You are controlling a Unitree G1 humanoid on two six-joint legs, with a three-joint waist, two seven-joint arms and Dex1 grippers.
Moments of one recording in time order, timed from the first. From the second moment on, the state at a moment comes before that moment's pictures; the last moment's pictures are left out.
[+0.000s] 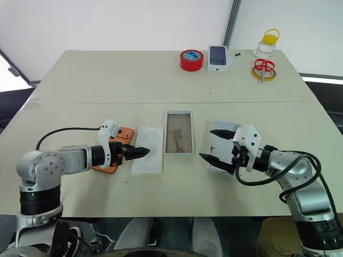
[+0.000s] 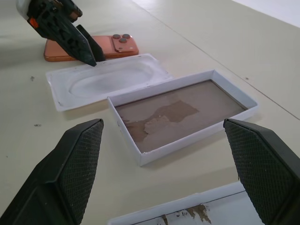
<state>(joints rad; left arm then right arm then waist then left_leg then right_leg) -0.40 0.42 0.22 -0.33 -0.79 1.54 -0.35 -0.05 -0.73 -0.12 -0.32 0.46 0.27 0.97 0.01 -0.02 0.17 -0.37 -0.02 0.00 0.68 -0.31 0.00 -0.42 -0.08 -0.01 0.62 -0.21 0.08</state>
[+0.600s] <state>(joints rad) -0.45 0.26 0.36 -0.15 -0.92 1.59 -0.14 -0.06 -0.72 -0.09 -0.29 0.43 0.25 0.96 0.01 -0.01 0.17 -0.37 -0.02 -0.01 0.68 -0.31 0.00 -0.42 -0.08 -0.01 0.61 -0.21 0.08</state>
